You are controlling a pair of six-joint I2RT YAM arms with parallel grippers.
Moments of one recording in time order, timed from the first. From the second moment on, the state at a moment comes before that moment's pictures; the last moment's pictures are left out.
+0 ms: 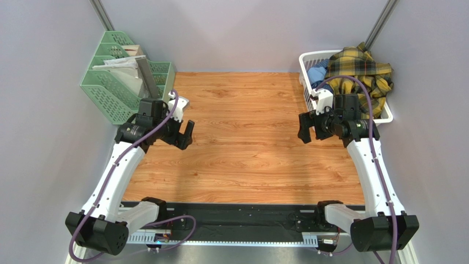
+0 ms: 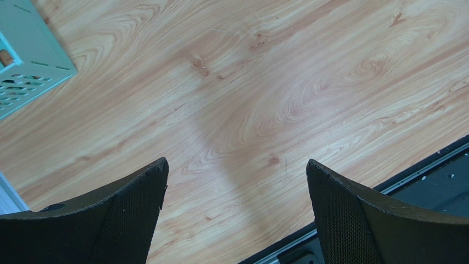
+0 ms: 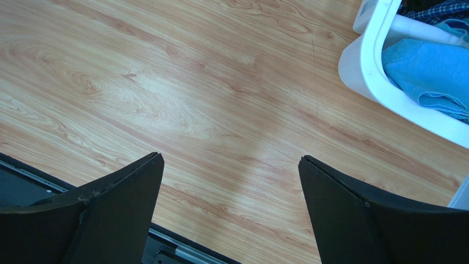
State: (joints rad) left arm -0.22 1.07 1.12 -0.90 0.24 0.21; right arm 0.06 1.11 1.19 -0.93 -0.29 -0.22
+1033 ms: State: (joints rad) left arm -0.22 1.20 1.26 -0.92 0.42 0.25; right arm -0.32 2.02 2.16 -0.82 -0.18 -0.20
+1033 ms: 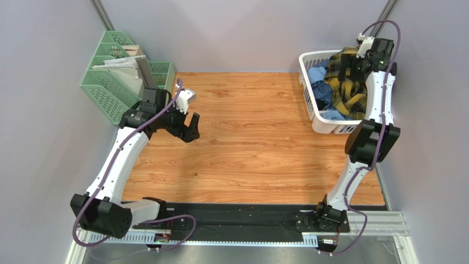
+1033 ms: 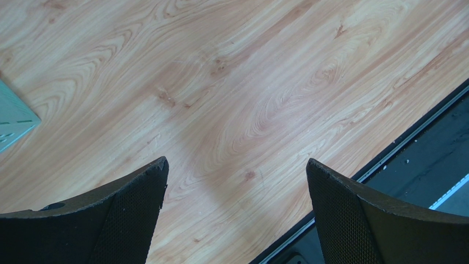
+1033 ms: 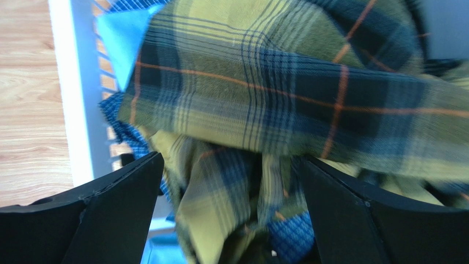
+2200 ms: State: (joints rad) left arm -0.22 1.18 1.28 -0.88 0.20 0.23; right arm -0.35 1.71 2.42 -0.52 -0.30 -0.02
